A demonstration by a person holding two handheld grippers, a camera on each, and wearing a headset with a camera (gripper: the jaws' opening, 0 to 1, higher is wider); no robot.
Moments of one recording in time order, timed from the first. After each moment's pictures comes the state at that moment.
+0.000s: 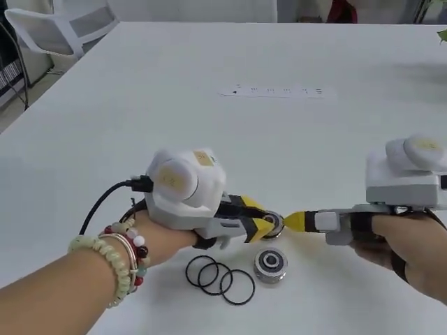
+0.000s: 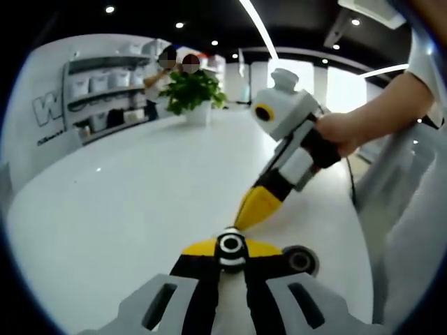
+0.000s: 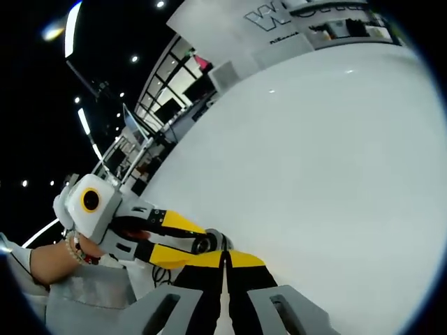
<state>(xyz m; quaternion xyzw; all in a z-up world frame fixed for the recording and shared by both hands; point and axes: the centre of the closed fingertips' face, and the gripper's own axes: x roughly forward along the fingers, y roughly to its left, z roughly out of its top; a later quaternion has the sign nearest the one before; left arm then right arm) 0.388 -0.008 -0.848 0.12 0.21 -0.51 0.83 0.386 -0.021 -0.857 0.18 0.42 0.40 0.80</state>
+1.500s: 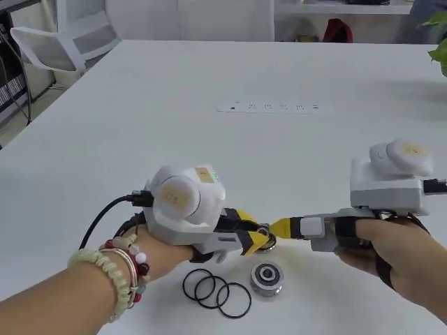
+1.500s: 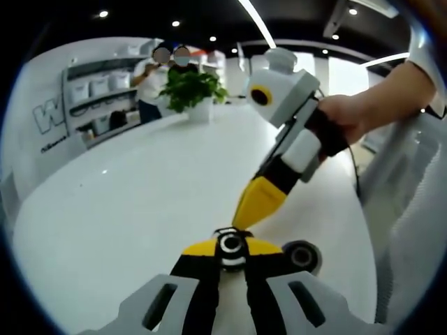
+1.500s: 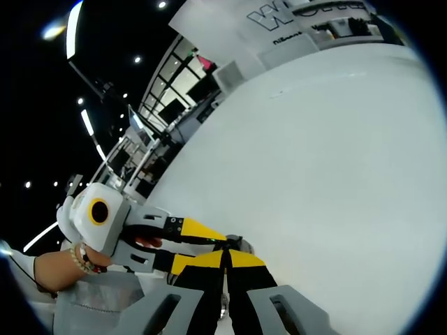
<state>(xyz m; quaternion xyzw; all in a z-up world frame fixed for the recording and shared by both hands) 0.388 -0.004 -0.849 0.15 0.21 -0.49 0.83 0.381 -0.002 -0.840 0.18 0.42 0.41 0.79</state>
